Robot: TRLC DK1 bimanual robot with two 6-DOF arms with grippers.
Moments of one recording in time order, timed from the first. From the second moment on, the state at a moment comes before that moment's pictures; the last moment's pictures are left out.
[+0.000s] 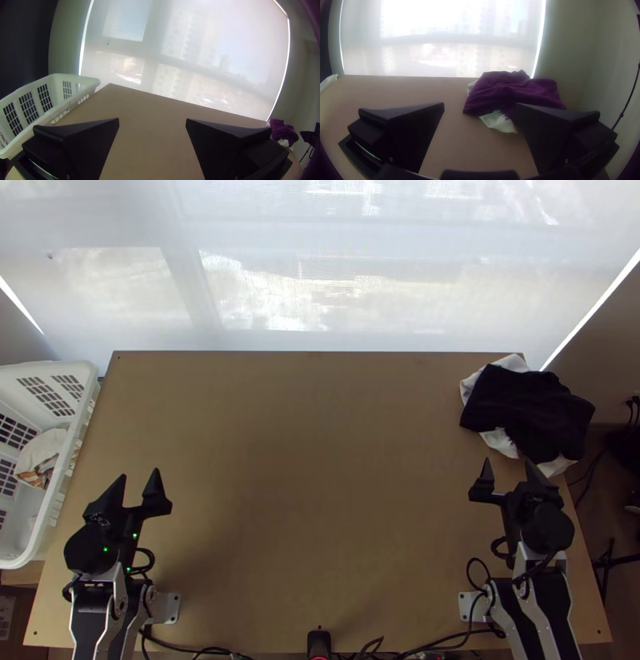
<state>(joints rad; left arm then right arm) 0.04 0.07 0.16 -0.20 -0.07 -0.23 0.01 0.36 0.21 -0.01 0.15 -0.04</state>
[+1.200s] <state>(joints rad) 0.39 1.29 1.21 -0.52 -0.17 -0.36 0.00 1.01 1.00 -0.62 0.22 -0.11</state>
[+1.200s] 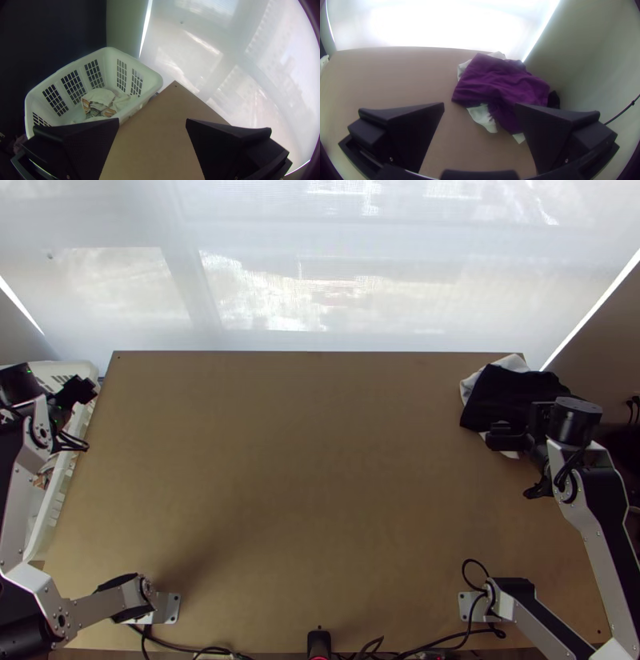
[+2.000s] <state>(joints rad) 0.82 2.06 1.94 -0.73 -0.16 -0.08 0.03 1.02 0.94 -0.54 0.21 -0.16</state>
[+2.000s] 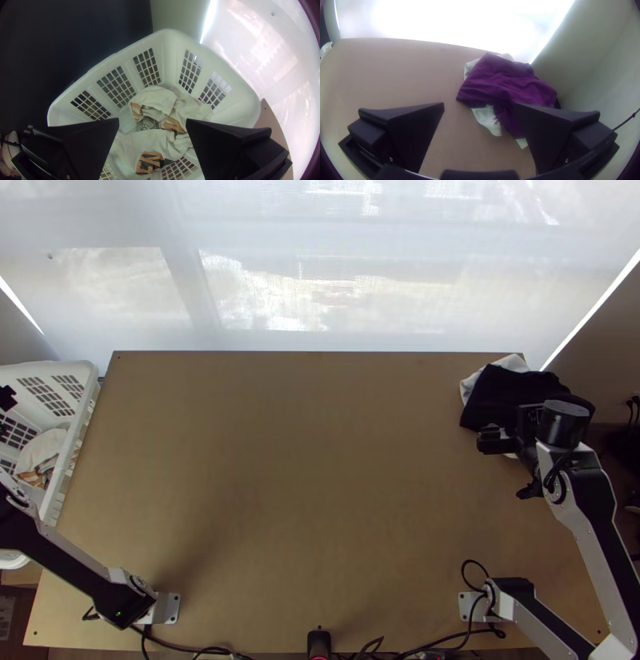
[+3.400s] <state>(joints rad) 0.90 2.75 2.25 -0.61 -0.21 -0.16 0.04 1.05 0.86 -0.74 0.20 -0.22</state>
